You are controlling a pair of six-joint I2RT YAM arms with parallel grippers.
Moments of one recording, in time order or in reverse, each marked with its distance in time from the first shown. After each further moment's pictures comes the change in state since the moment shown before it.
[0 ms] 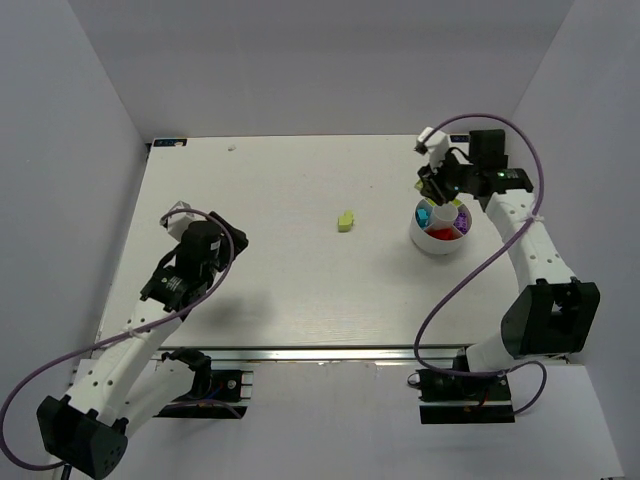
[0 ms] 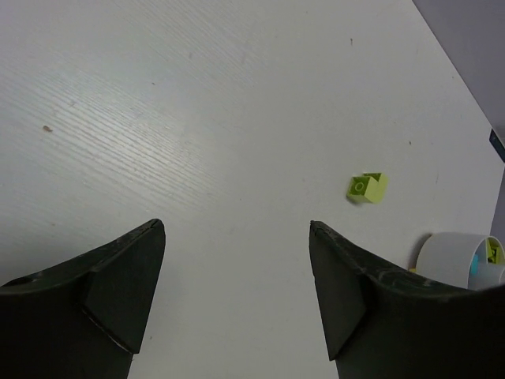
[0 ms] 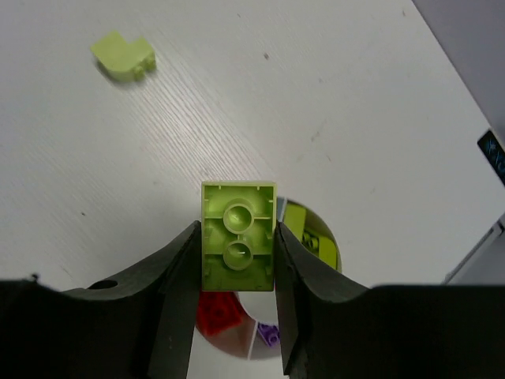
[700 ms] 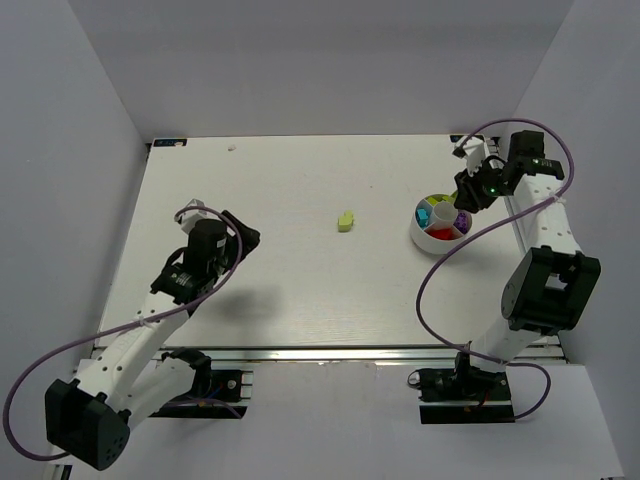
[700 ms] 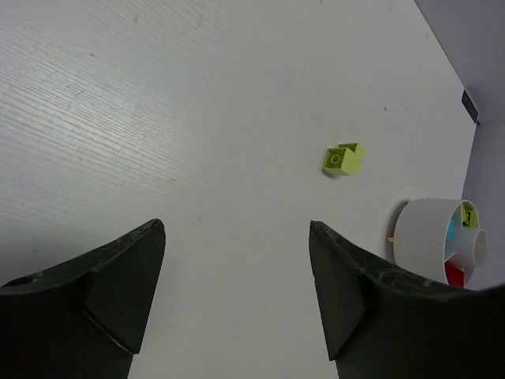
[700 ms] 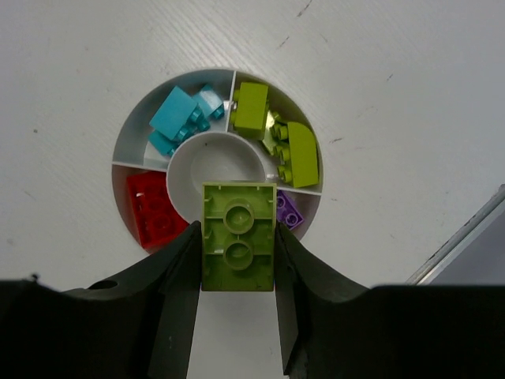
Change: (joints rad) left arm 0.000 0.076 -0.053 0.160 0.151 0.003; right arm -0.328 0.165 0.095 -0.229 -0.137 -0.158
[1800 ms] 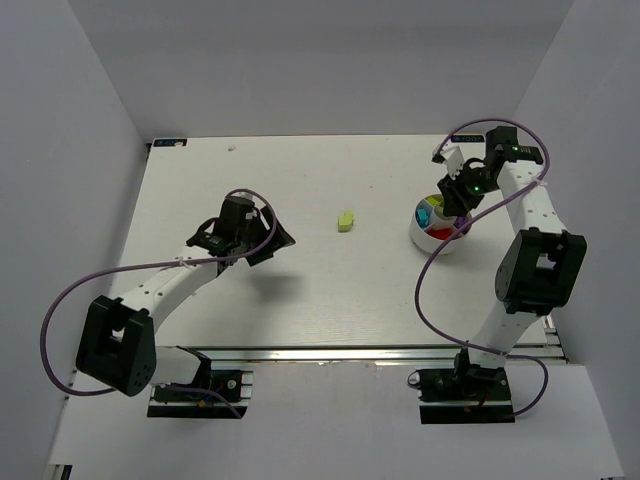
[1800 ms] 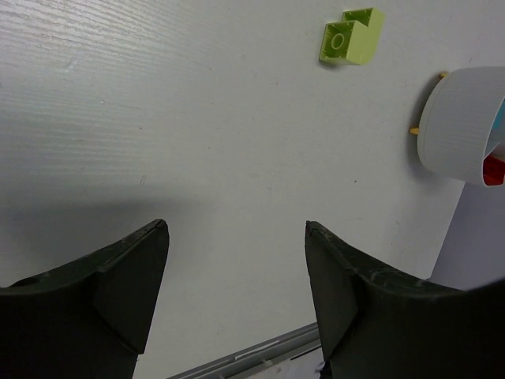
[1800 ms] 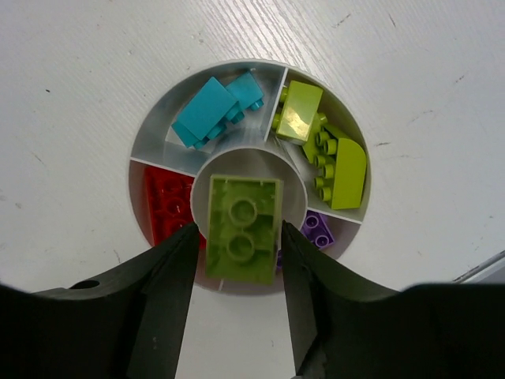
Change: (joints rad) left arm 0.002 0.425 0.146 0.074 0.397 0.109; right arm 0.088 0.143 0.135 -0.190 0.080 -0.103
